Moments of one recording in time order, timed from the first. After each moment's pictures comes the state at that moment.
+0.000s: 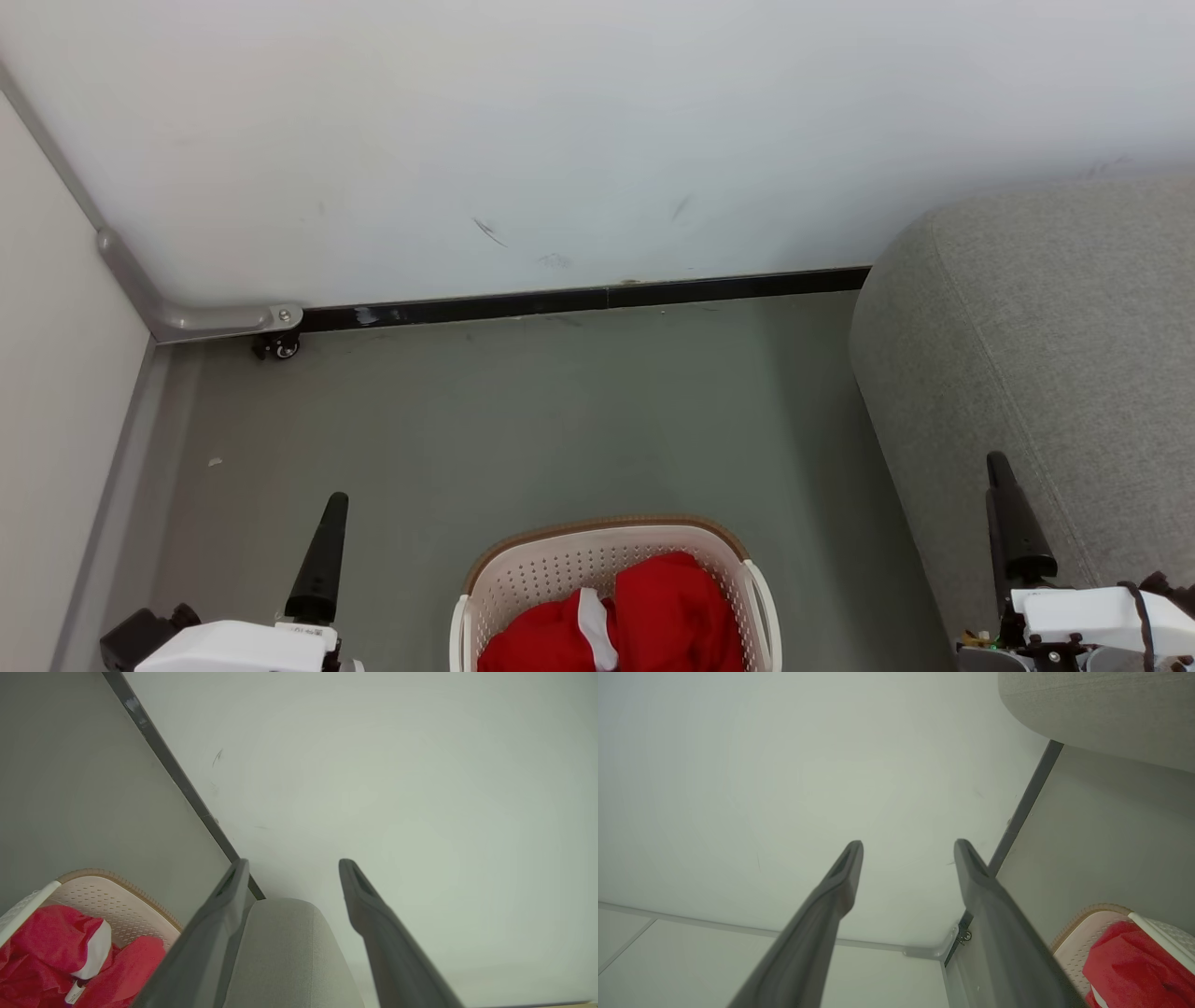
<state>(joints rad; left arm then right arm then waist) -0.02 0.03 -0.03 0.28 -1.33 -0.10 -0.01 0.00 -0.04 -0.06 0.29 1.35 0.12 -0.01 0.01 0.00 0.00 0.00</state>
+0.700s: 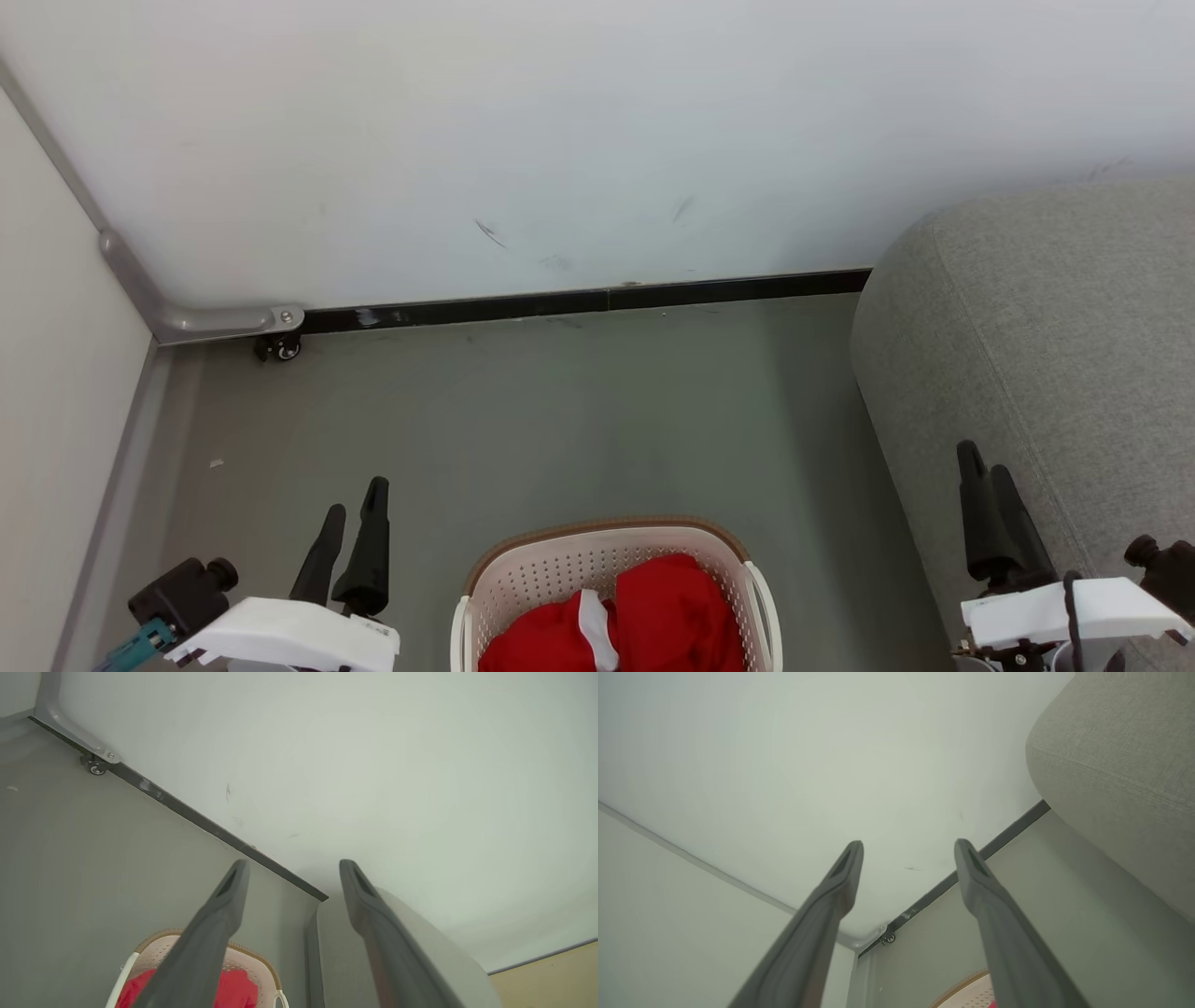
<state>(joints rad) -0.03 0.07 -0.12 0.23 -0.93 -0.04 -0.08 0.00 -0.06 -0.03 0.27 0.92 0.12 -0.08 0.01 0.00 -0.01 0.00</state>
